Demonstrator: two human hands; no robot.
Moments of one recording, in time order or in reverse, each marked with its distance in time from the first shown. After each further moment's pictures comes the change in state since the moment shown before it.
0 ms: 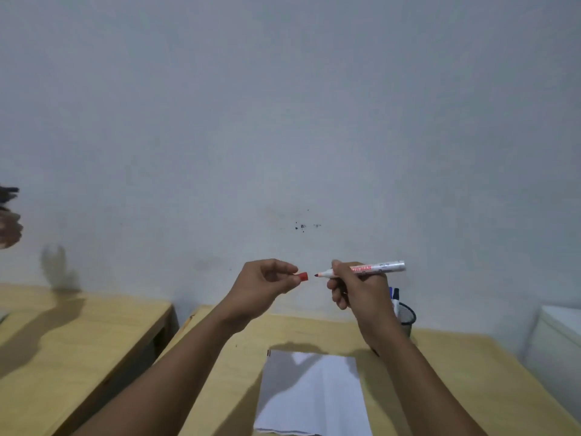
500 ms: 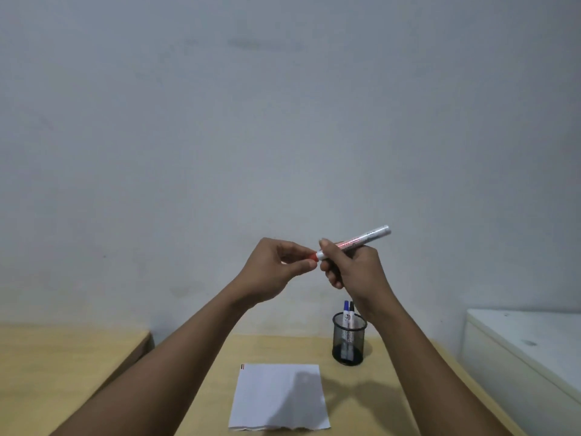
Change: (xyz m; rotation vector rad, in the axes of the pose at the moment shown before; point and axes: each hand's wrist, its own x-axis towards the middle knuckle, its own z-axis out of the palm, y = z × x) left_hand -0.049 0.127 0.048 0.226 -0.119 0.397; right_hand -0.061 -0.120 -0.037 -0.104 -0.049 -0.223
